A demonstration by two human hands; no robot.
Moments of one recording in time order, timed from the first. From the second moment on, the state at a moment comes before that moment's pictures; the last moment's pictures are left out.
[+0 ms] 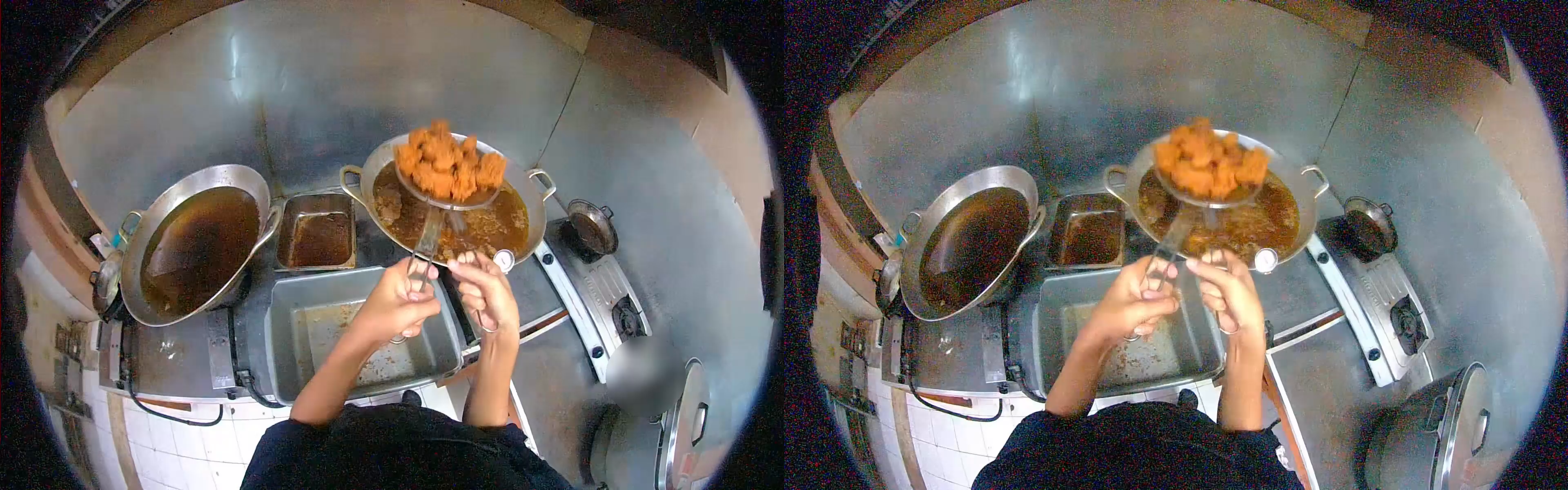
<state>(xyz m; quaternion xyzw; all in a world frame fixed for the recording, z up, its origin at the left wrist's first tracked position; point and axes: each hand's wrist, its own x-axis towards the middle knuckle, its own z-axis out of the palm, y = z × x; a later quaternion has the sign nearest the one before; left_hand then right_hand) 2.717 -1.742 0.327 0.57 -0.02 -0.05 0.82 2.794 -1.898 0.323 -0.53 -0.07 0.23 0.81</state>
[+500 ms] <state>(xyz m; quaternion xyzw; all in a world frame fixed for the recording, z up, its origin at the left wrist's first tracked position) 2.720 -1.741 0.307 0.55 -0.02 -0.05 0.83 2.795 -1.897 0.311 -0.53 -0.05 0.25 0.81</state>
